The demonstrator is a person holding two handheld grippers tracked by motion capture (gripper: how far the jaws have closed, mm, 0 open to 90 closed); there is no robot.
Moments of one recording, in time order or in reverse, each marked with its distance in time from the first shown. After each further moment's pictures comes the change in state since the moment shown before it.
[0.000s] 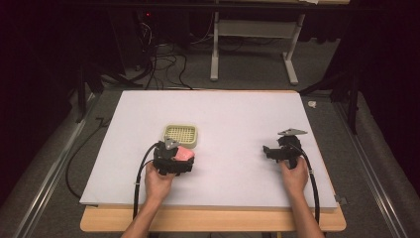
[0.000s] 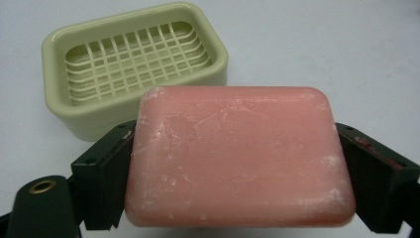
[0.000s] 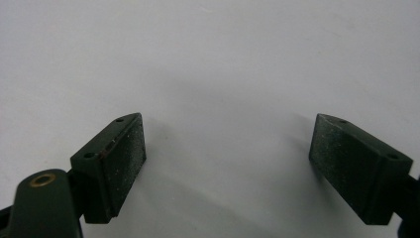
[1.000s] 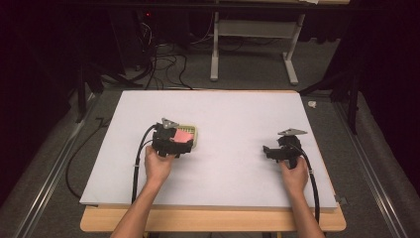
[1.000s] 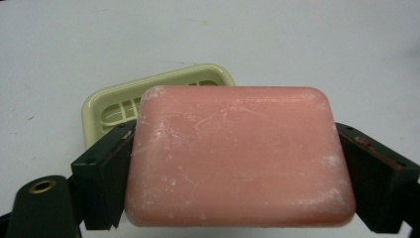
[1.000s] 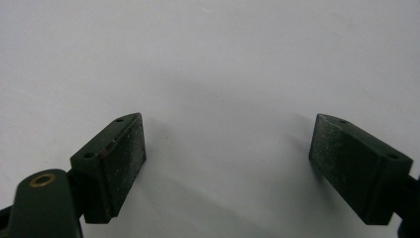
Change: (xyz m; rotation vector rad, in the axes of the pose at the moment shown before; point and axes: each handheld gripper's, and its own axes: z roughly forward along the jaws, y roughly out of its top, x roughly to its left) left arm 0.021 0.044 0.007 -0.012 0.014 -0.035; right arm 0.000 0.000 0.000 -0.001 0.001 -0.003
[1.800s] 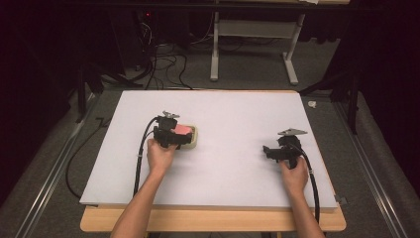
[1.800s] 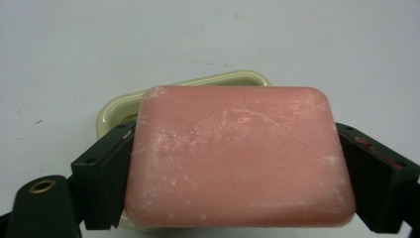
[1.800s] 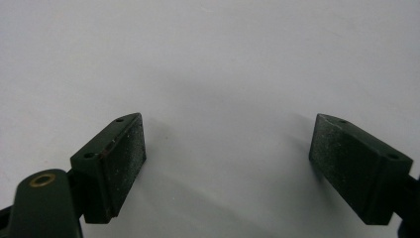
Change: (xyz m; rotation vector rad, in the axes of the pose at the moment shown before) left arm 0.017 0.014 0.033 0.068 0.051 -0.055; right arm 0.000 0.000 0.000 0.001 0.000 0.002
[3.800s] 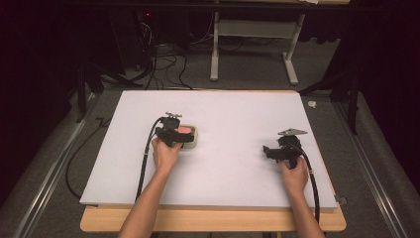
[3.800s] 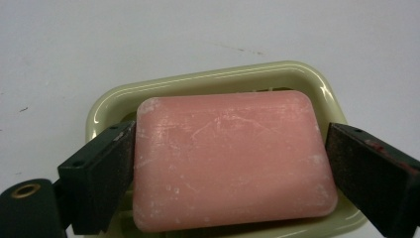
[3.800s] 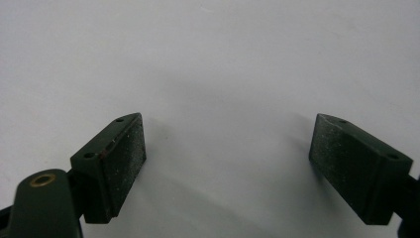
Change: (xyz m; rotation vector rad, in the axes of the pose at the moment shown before) left arm 0.004 -0.002 0.038 0.045 0.071 -0.056; right arm 0.000 0.000 0.000 0.000 0.000 0.000
